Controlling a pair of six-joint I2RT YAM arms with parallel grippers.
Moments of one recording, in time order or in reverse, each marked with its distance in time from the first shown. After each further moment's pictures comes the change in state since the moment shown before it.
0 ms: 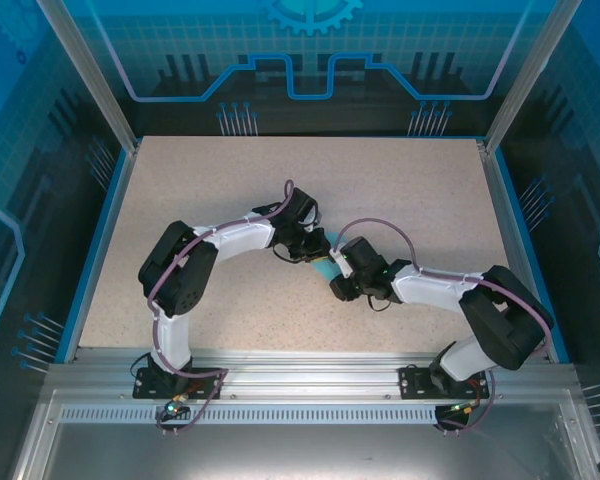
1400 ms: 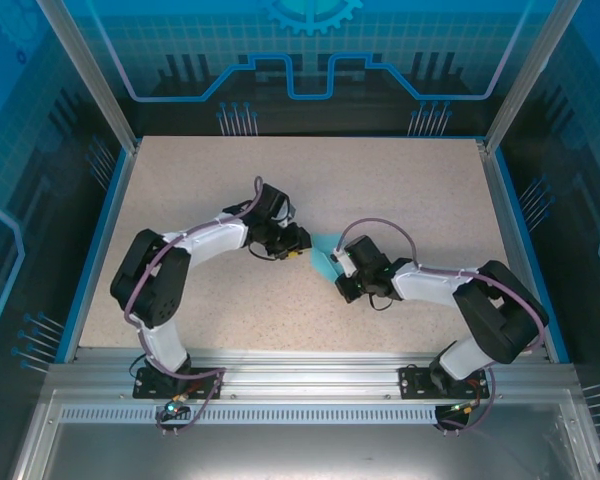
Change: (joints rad) left arm 0.109 -0.140 -0.145 0.015 0.014 -0.001; right arm -0.058 0.034 -0.016 0.028 -0.092 0.001
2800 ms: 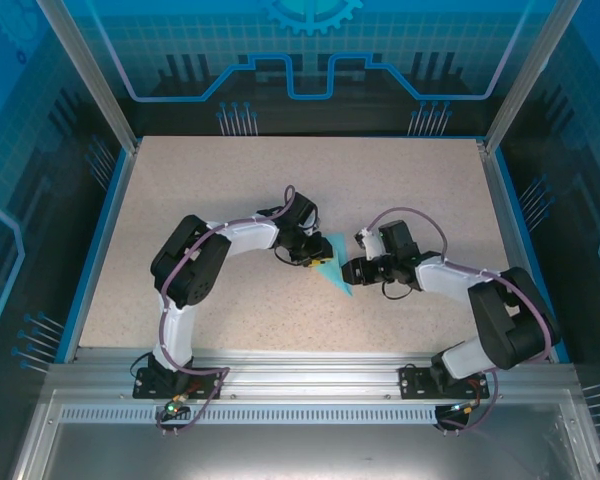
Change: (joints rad) left arm -0.090 0.238 0.145 0.051 0.024 -0.032; right arm -0.263 -0.040 -0.020 0.069 -0.430 0.140
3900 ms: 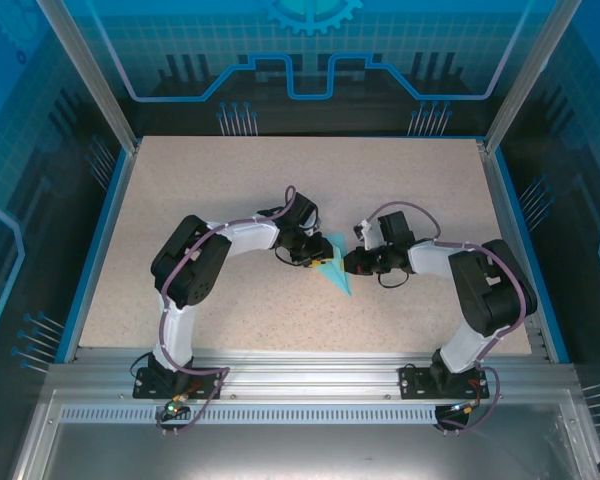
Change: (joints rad) left arm -0.003 0.000 0.000 0.000 0.000 0.000; right arm -0.059 0.191 0.105 0.021 -0.119 0.066
